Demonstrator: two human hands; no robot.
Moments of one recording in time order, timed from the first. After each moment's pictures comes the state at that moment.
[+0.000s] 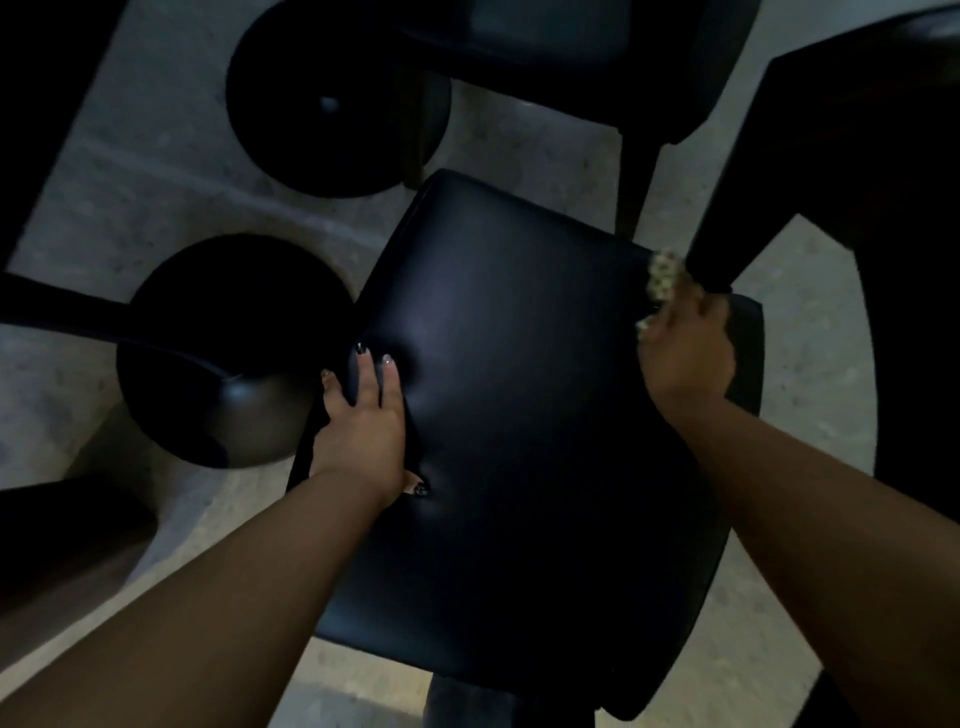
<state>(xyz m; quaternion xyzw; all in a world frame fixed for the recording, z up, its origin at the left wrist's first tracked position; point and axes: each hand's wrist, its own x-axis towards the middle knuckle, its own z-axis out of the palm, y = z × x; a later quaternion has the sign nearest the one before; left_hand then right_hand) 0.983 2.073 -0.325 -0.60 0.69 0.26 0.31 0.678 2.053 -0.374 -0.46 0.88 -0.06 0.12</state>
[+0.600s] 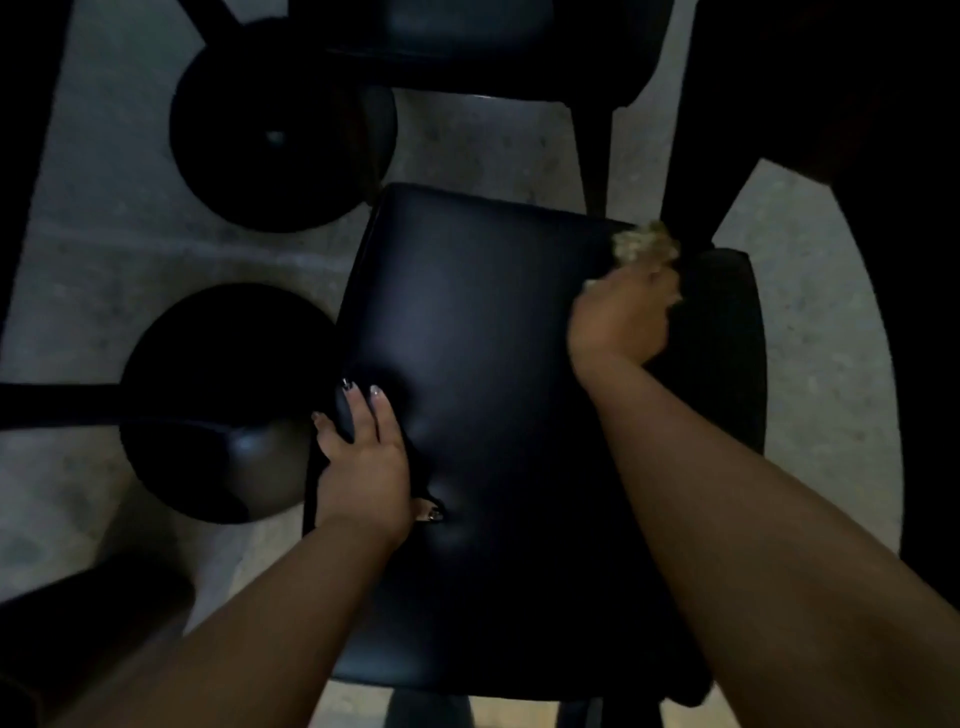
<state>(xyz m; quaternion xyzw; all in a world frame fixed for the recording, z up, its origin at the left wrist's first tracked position) 0.983 2.071 -0.329 -0.56 0.72 0.21 0.34 0.743 2.016 -0.377 -0.23 0.95 -0.15 0.13</state>
